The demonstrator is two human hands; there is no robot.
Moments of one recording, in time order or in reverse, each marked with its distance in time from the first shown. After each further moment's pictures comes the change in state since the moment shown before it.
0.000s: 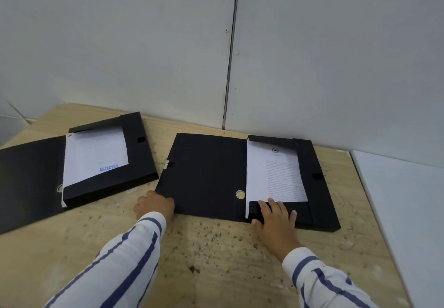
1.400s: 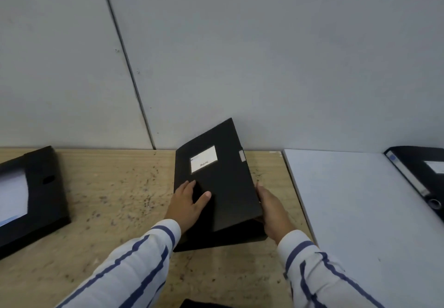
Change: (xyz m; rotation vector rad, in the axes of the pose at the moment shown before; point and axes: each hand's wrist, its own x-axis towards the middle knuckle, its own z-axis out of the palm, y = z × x) left_hand -0.130 0.172 0.102 -0.135 -0.284 0.801; right_hand 0.034 0.137 -0.105 1.433 0.011 0.358
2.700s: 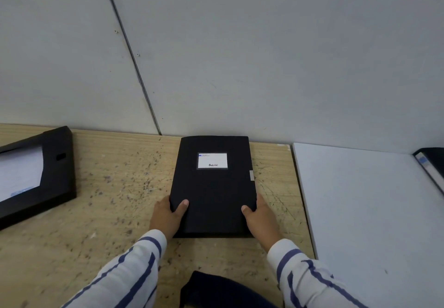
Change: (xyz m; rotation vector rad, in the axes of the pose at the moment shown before) left_hand -0.030 -0.035 0.027 -0.121 0.157 -0.338; right_hand 0.010 0.038 -0.015 -0.661 0.028 -0.101
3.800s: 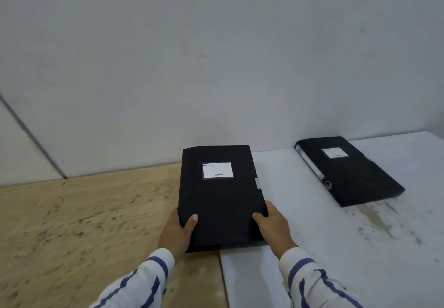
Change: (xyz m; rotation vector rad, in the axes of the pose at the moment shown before) left_hand -0.126 0.145 0.168 -0.071 -0.207 0.317; right_hand -0.062 0.121 -0.221 0.152 0.343 0.033
